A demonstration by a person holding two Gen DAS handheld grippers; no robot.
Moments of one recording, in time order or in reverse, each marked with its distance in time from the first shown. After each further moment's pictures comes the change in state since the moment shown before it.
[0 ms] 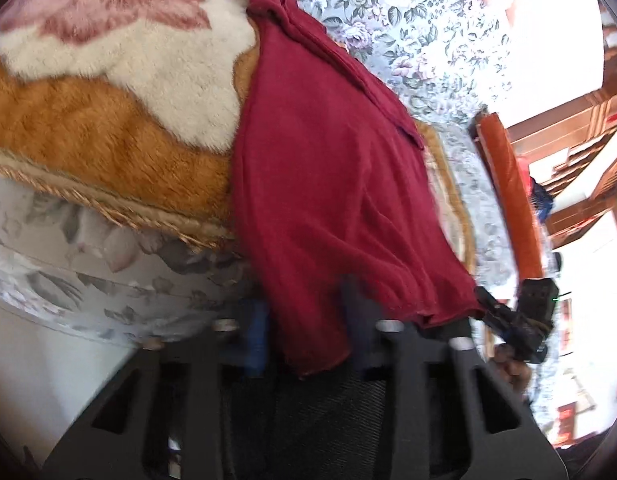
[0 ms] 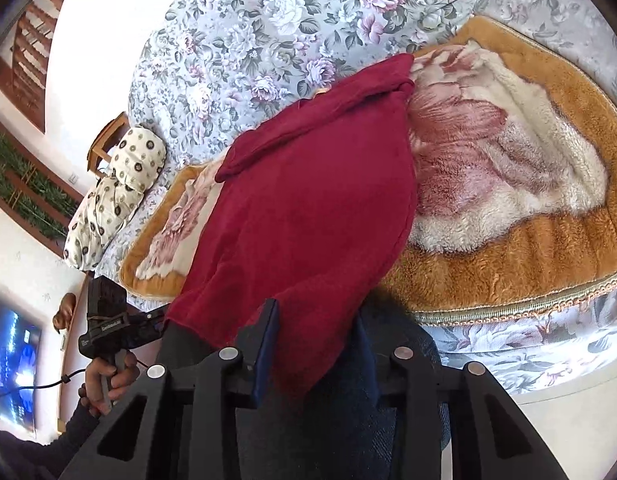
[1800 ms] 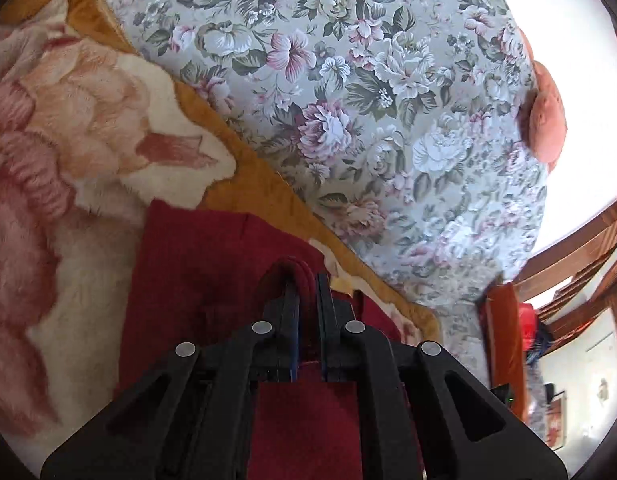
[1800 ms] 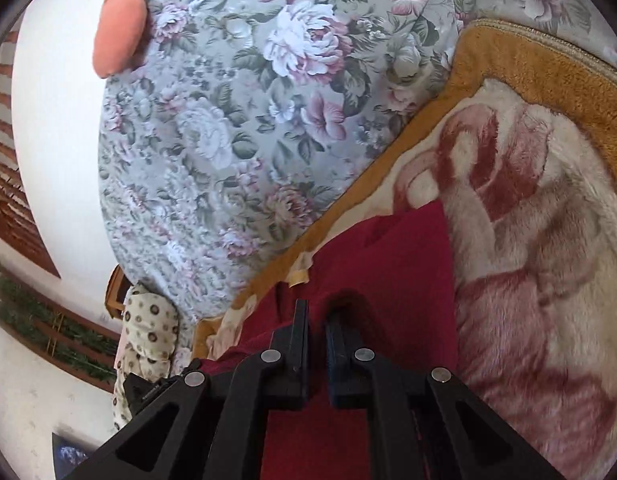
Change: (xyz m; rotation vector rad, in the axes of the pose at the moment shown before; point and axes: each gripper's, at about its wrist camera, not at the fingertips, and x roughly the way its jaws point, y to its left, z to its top) left arm 0.061 -0.014 0.262 -0.172 -0.373 -0.013; right arm 0.100 -0.094 0.226 0.349 -0.220 0.162
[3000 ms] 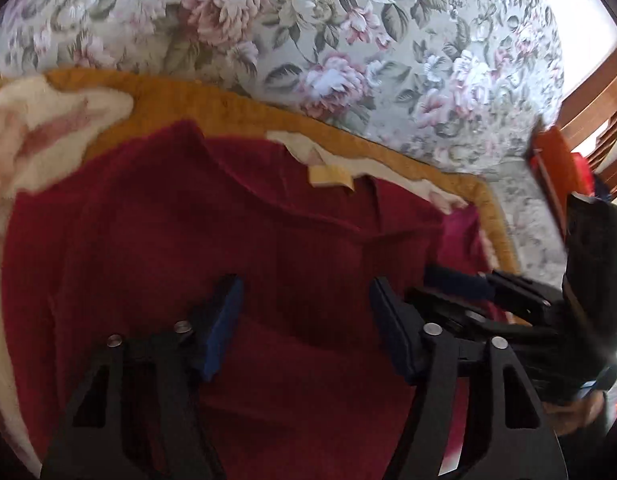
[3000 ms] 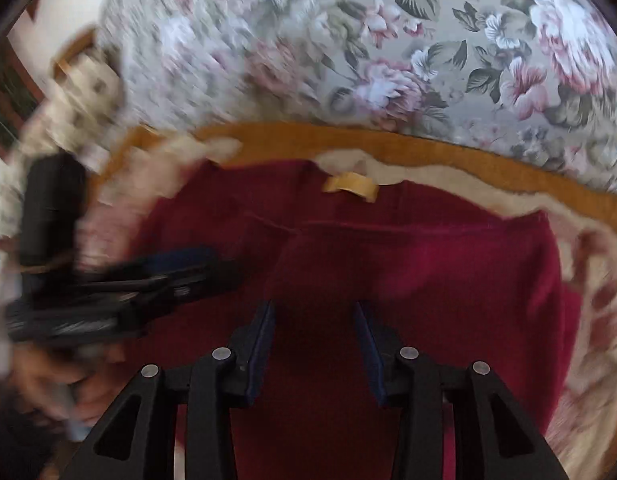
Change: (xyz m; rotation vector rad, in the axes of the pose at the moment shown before) left arm 0.085 -0.068 -0.055 0.403 0.317 0.162; right arm 0.146 0.125 -0.060 -0.741 0.426 -0.434
